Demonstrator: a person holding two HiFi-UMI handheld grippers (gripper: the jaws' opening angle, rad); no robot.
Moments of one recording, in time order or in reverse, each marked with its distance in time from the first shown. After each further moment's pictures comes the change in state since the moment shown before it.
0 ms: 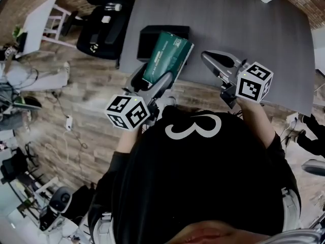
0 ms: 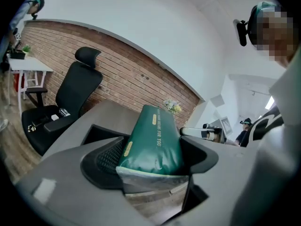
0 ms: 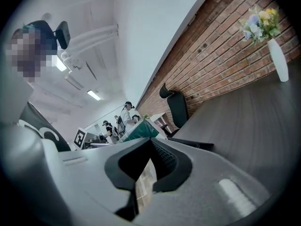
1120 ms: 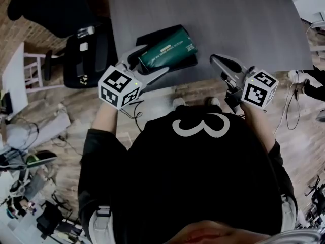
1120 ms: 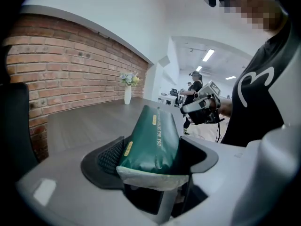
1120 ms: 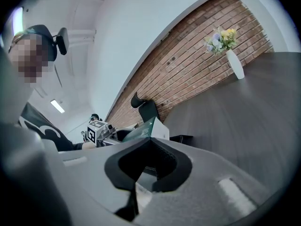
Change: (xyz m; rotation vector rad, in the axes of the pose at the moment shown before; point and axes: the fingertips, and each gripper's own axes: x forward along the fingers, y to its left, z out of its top) left arm 0.070 0.071 0.012 0.620 0.393 -0.588; right arm 0.016 -0.012 -0.032 0.150 -0.188 -0.403
